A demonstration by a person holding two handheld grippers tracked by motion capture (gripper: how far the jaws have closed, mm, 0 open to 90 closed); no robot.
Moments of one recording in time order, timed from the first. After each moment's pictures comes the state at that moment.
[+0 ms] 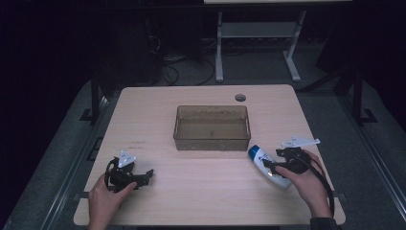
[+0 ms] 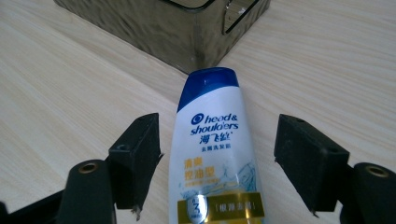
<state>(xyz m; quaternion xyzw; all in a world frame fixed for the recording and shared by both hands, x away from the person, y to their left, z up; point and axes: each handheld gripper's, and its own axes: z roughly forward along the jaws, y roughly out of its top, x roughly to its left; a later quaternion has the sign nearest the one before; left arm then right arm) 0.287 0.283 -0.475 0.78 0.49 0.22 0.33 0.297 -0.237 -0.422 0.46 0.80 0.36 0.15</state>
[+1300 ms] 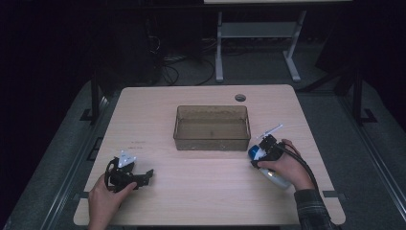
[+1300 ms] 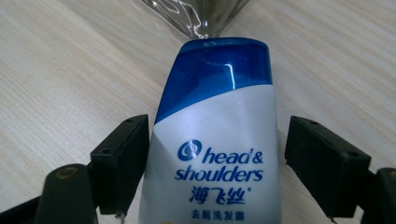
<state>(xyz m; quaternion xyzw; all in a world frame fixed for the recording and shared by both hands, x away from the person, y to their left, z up) 0.287 0.283 -0.475 0.78 0.49 0.21 0.33 0.358 -0.197 -0.449 0.44 0.87 0.21 0.08</state>
